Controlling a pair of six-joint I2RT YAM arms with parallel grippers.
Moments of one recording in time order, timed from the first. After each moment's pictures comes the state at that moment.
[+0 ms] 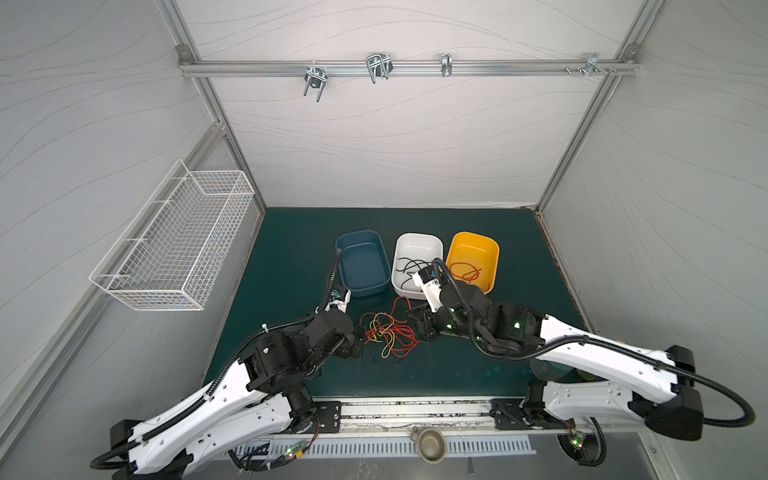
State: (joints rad) left arm -0.97 0.70 0.84 -1.04 -0.42 -0.56; right arm 1.19 1.13 1.09 -0.51 0.03 0.60
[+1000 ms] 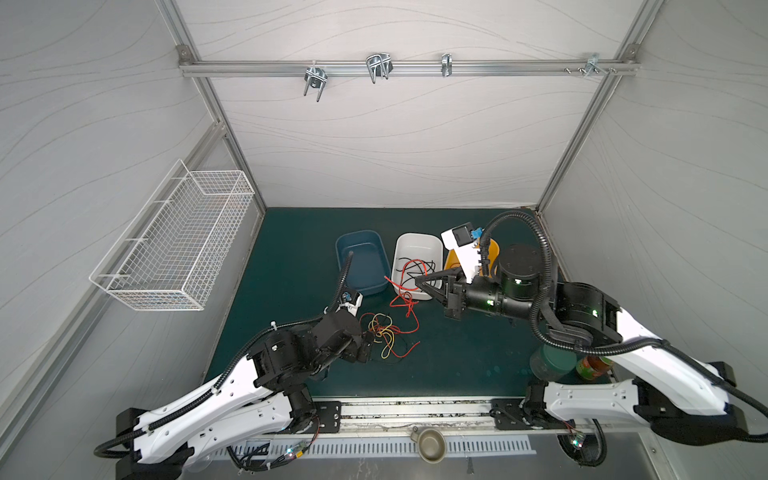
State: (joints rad) left arm -1.02 0.70 0.83 -0.99 -0.32 -0.54; right arm 1.19 1.10 1.49 -0.67 -0.02 0.55
